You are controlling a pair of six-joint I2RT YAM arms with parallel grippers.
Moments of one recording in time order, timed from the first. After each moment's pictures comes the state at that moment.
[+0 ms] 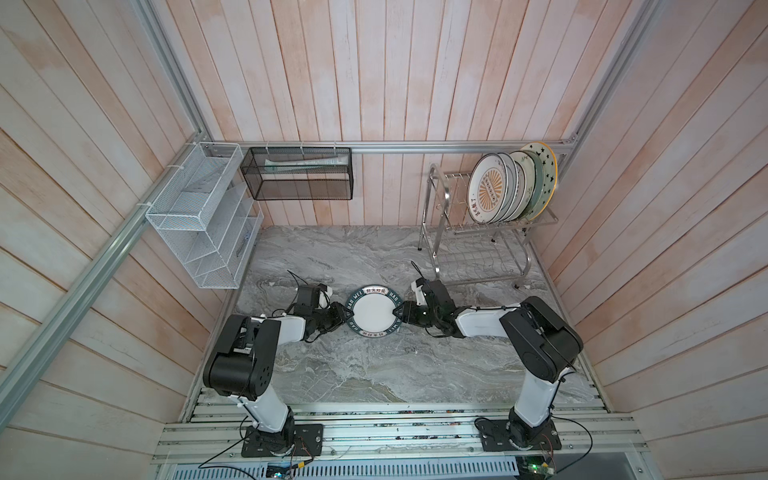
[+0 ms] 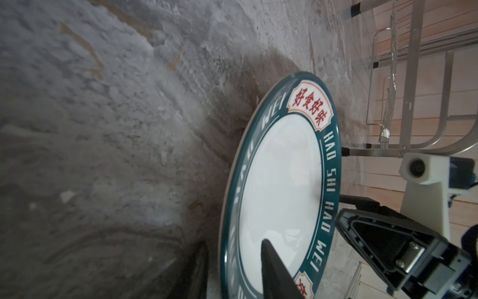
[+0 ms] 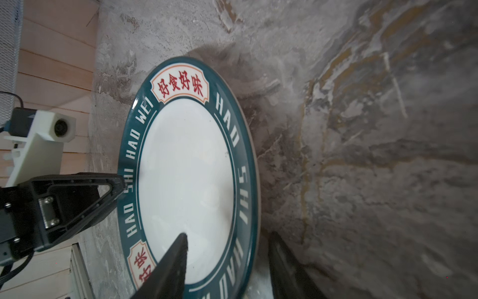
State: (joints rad) left arm -0.17 1.68 0.66 0.16 0.57 -0.64; right arm 0.63 1.85 0.85 0.28 -0.32 0.78
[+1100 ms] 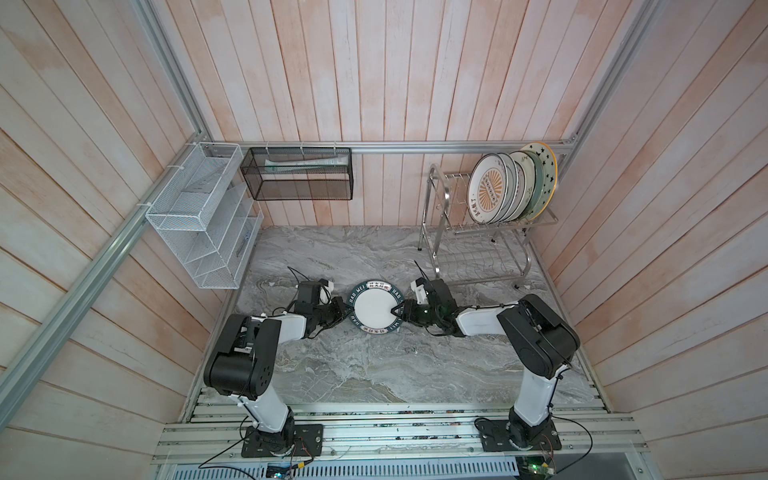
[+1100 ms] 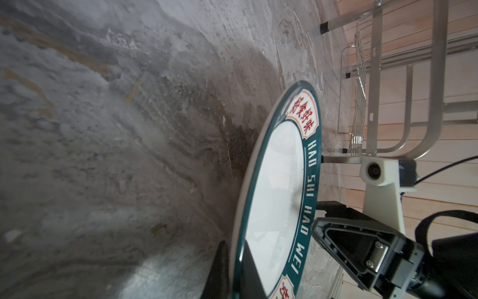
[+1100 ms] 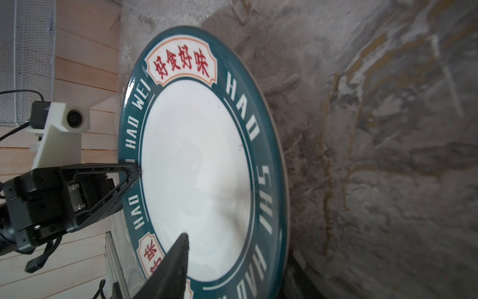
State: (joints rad) left arm -0.17 1.68 0.68 0.22 0.61 -0.70; right arm 0.60 1.86 0.85 0.34 -0.43 0.83
